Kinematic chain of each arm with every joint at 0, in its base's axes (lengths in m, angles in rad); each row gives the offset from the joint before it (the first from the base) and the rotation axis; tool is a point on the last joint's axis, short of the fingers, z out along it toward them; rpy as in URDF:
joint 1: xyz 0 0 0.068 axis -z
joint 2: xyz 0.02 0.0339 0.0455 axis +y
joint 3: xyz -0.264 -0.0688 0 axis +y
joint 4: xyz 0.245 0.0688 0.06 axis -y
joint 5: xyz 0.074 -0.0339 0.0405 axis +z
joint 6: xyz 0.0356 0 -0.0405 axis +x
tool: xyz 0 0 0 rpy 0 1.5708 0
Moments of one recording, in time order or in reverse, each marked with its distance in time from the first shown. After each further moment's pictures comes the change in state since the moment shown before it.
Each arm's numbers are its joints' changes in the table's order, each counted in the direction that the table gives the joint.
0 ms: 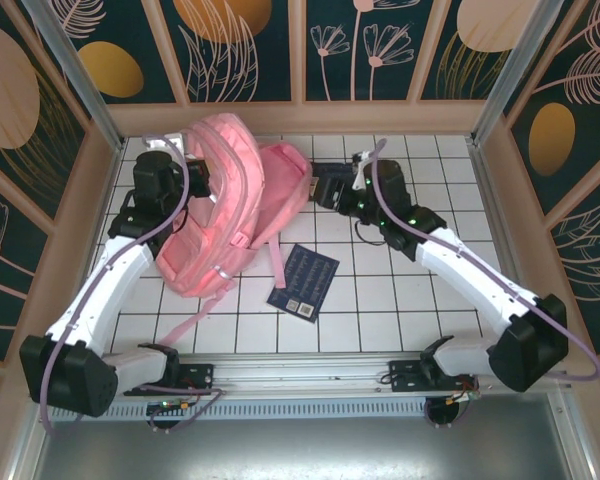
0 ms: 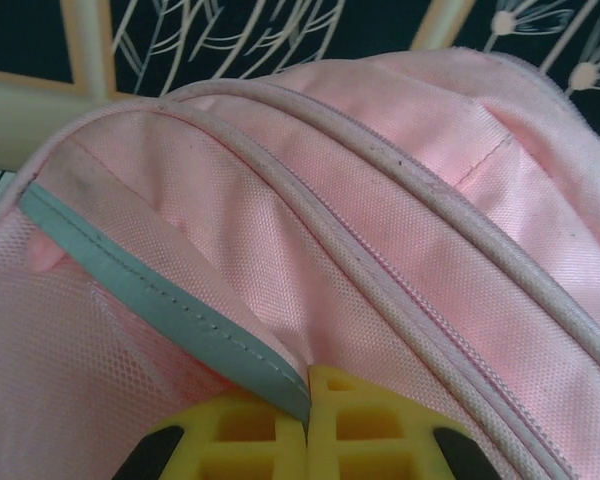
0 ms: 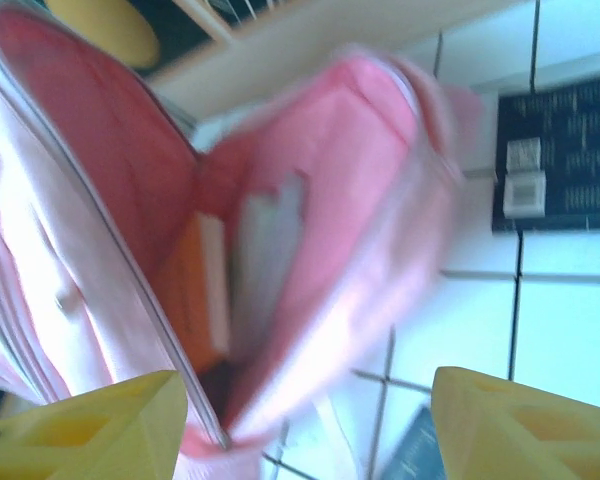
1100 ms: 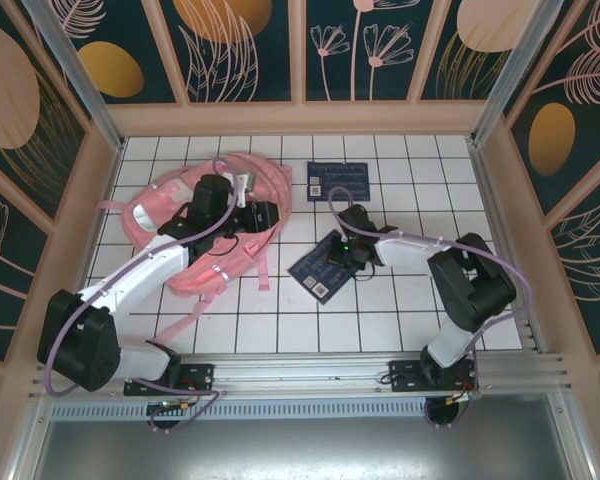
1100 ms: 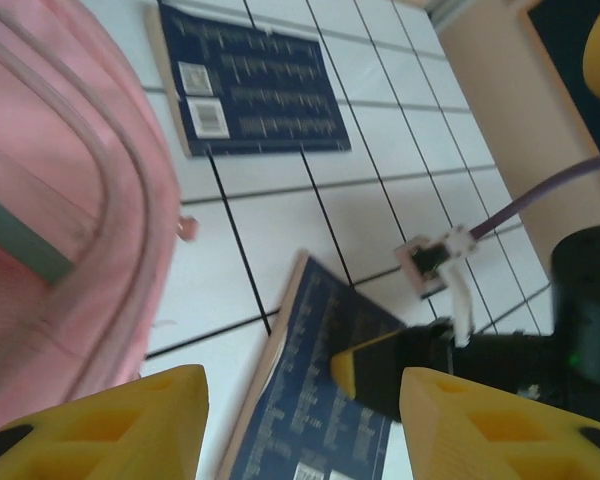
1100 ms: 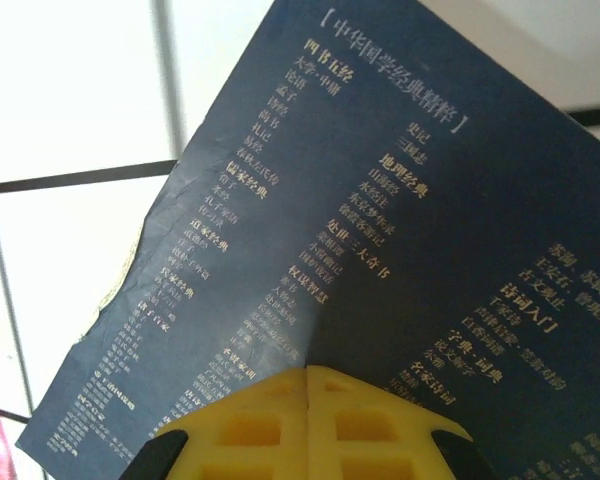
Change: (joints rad) left arm 0.265 0.139 0.132 0.048 -0.342 -0.202; right arm 0.026 0.338 0.243 0.019 0.024 0.088
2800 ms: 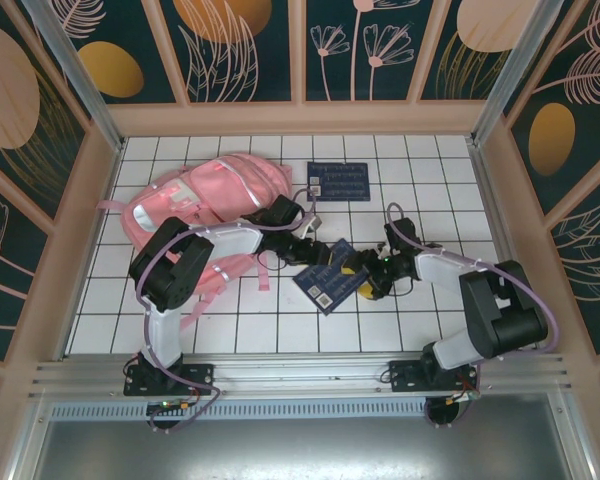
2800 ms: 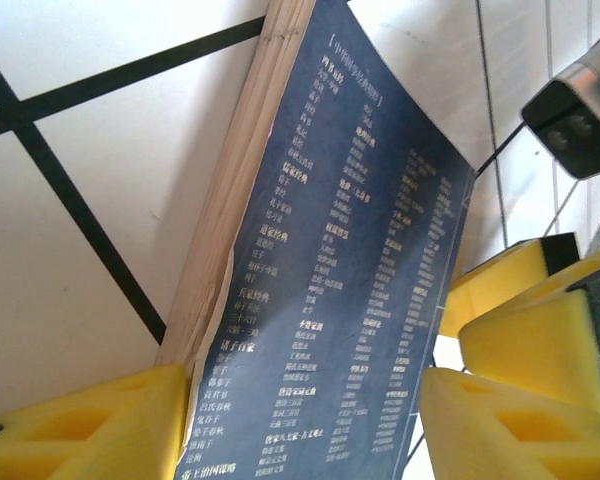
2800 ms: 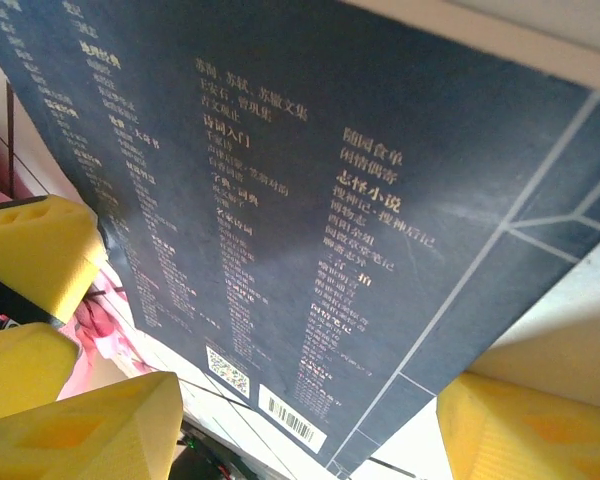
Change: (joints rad) left arm 0.192 0.618 -0.229 -0.022 -0.302 -0.003; right arm 0.266 -0.181 0.231 -0.052 0.491 0.262
